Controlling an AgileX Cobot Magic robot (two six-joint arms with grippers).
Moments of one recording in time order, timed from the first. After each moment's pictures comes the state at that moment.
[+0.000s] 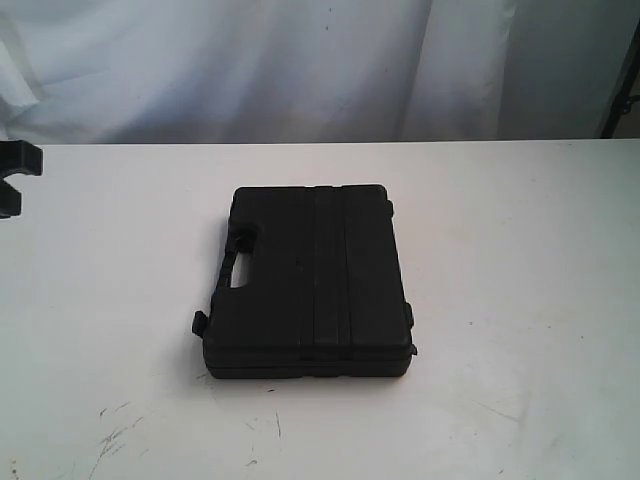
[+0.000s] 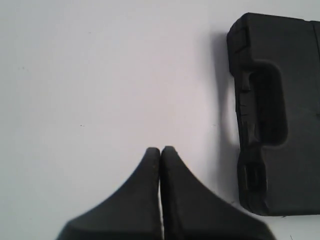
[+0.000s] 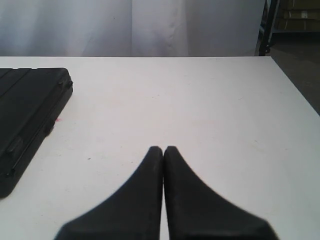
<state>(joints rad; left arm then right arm) -0.06 1.33 -1.01 -0.20 0.76 0.00 -0.05 0.01 0.00 0.12 0.35 -0.13</state>
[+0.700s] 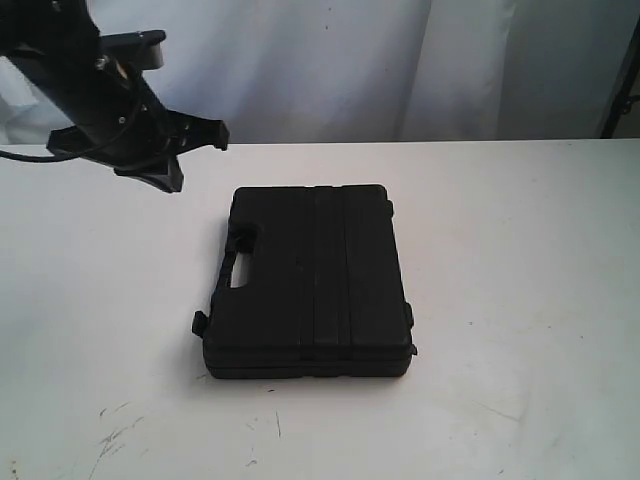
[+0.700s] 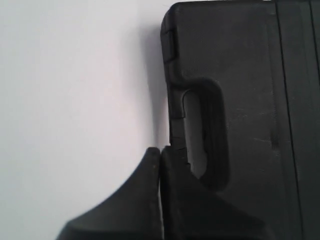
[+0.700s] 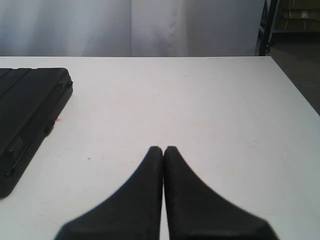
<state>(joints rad) -0.36 1.86 -1.53 -0.04 0.94 -0.25 -0.05 0.01 0.00 0.12 0.35 -0.13</state>
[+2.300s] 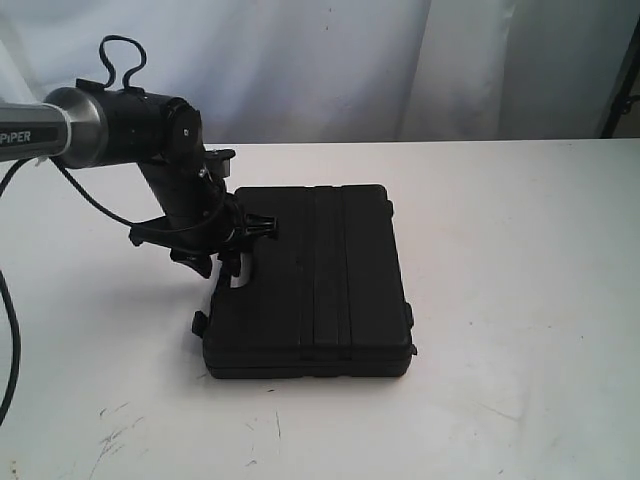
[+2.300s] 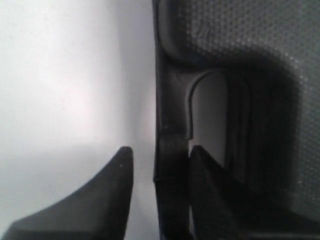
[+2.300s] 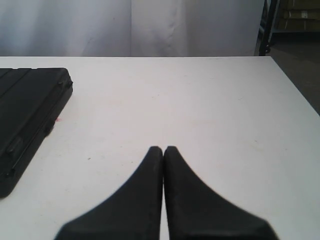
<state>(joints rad) -0.41 2.21 -1.59 -0.05 0.90 -0.33 -0.05 0.01 0.00 0.12 0.35 -0.13</state>
